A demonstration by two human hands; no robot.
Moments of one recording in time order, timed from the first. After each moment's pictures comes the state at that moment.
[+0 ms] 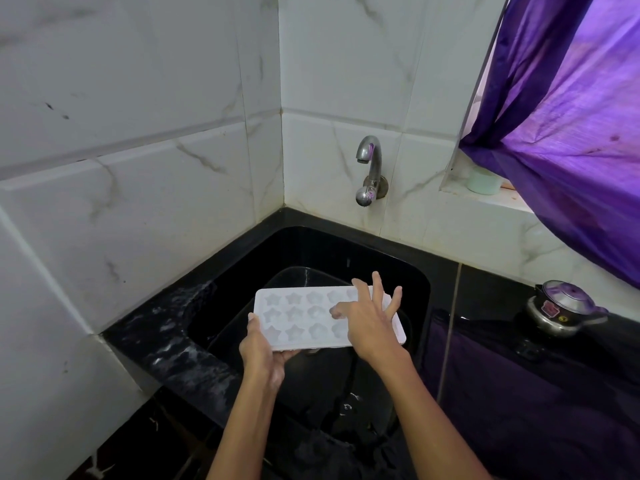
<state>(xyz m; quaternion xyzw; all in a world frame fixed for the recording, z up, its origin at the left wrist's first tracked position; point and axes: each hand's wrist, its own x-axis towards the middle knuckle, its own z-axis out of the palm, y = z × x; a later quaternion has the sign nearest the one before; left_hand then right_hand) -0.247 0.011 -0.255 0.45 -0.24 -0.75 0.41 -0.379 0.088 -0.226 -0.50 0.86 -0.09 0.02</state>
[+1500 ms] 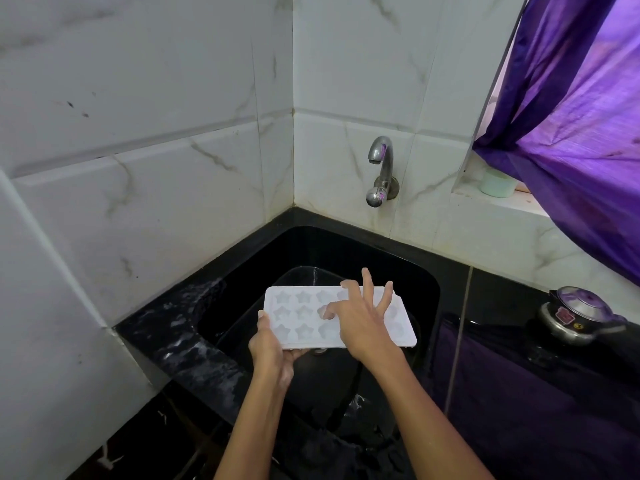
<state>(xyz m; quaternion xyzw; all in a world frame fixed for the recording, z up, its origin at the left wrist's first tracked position) -0.248 0.014 -0.248 0.46 -0.24 -0.75 0.41 -0.360 0.075 -0.217 -0.54 0.84 -0.08 0.02</state>
